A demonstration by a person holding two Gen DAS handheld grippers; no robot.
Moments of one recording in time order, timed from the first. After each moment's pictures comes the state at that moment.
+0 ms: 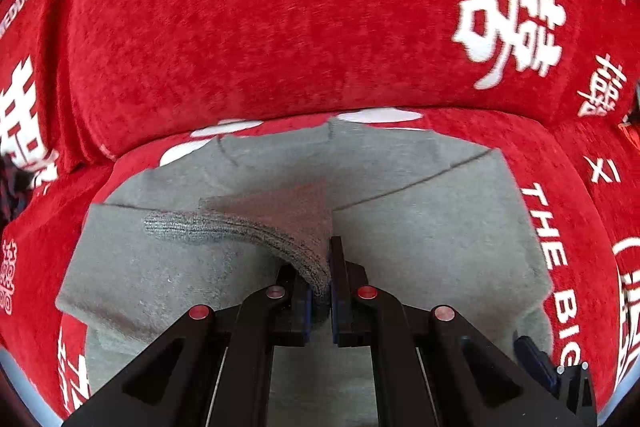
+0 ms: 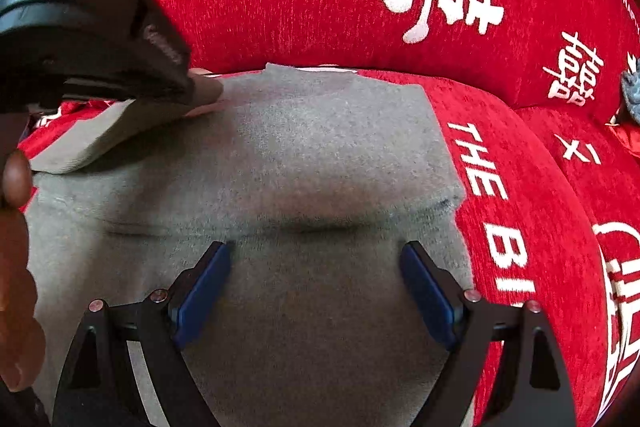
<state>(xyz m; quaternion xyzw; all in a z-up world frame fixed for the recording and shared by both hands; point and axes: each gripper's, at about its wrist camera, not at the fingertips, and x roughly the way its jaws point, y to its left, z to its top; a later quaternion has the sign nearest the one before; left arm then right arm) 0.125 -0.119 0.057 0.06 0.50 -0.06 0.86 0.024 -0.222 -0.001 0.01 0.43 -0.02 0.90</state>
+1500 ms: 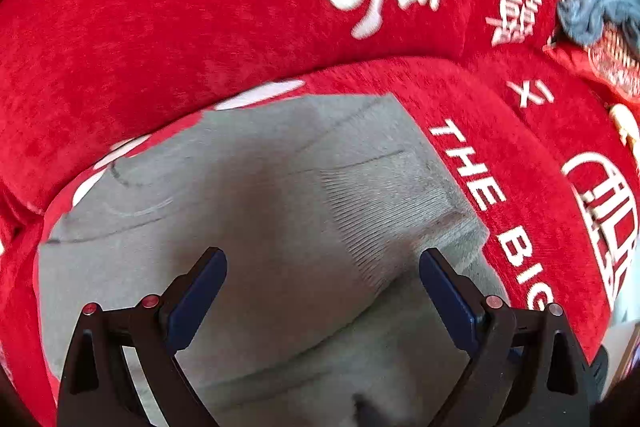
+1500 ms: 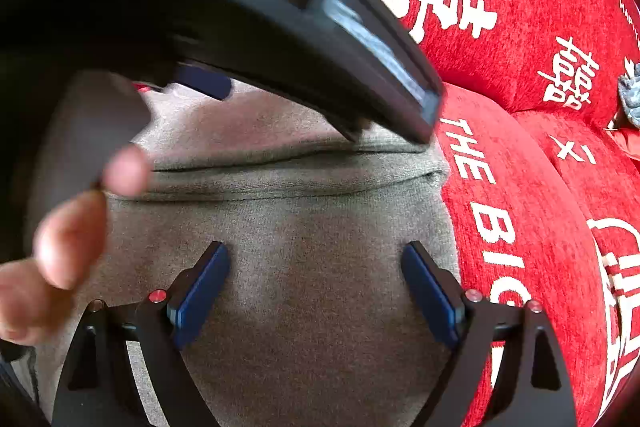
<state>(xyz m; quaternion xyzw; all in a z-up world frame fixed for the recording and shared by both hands) 0.118 -0.159 0.044 0.10 0.53 -0.22 0.81 -0.005 -0.220 -0.005 -0.01 0.41 -0.01 0.91</state>
